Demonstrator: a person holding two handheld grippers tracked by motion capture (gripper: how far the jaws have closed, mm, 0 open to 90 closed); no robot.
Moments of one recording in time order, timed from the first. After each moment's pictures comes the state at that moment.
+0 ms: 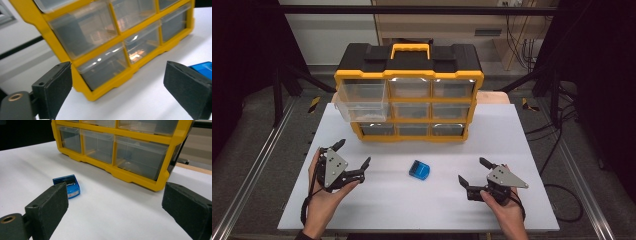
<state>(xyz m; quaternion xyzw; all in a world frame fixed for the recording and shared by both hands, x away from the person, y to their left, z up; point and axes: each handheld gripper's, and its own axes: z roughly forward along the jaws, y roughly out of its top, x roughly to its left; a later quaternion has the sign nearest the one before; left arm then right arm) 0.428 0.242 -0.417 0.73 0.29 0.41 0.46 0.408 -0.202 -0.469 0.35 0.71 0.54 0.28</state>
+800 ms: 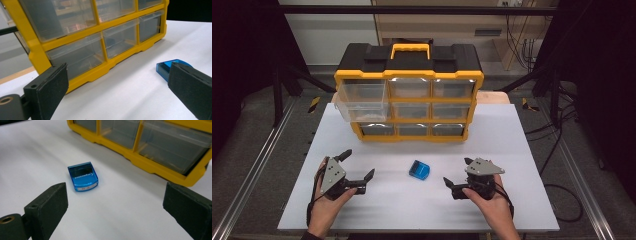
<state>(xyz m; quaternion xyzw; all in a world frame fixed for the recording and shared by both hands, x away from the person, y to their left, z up) 0.427 0.254 -0.450 0.73 0.29 0.34 0.53 0.421 -0.157 -0.445 0.35 0.79 0.46 0.23</state>
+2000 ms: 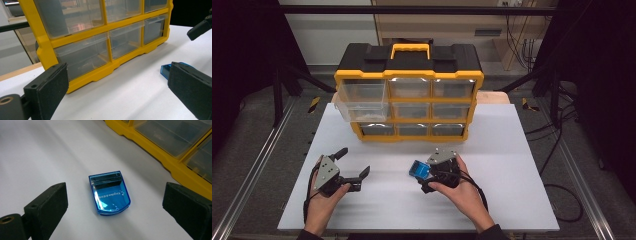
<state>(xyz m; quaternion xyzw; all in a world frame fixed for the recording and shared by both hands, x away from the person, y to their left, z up) 0.434 0.267 -0.452 0.72 0.29 0.33 0.54 0.457 -0.074 -0.448 0.30 0.85 0.39 0.19</state>
